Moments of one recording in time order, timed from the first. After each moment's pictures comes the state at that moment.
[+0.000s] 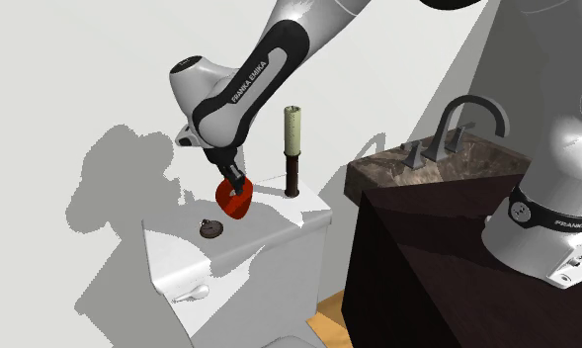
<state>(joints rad) -0.25 0.81 -0.22 -1.59 -0.06 2.28 -0.85</state>
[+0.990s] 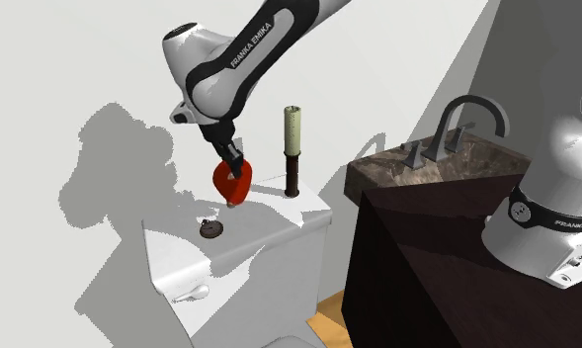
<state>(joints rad) -0.24 0.70 -0.23 -1.62 -0.07 2.20 -0.86</state>
